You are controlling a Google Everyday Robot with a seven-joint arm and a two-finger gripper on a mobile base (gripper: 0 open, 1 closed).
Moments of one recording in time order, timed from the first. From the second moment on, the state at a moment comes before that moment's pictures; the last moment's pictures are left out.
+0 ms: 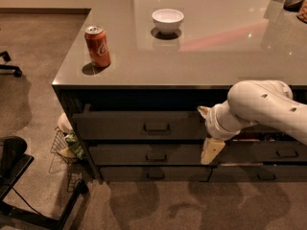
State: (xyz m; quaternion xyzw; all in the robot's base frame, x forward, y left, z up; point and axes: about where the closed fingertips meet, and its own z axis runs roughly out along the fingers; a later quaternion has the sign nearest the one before) arm 0.539 -0.179 0.688 -0.68 0.70 -0.03 0.22
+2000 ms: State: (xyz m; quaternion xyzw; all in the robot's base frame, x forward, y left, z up) arm 0.553 -0.176 0.643 -0.71 0.70 -0.03 0.13
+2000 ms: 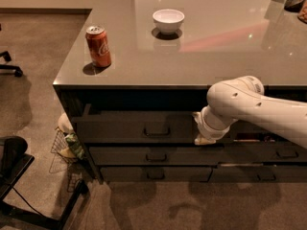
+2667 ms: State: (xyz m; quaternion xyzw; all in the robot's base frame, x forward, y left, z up) arm 0.520 -0.188 0.660 -0.69 0.71 -0.04 0.11
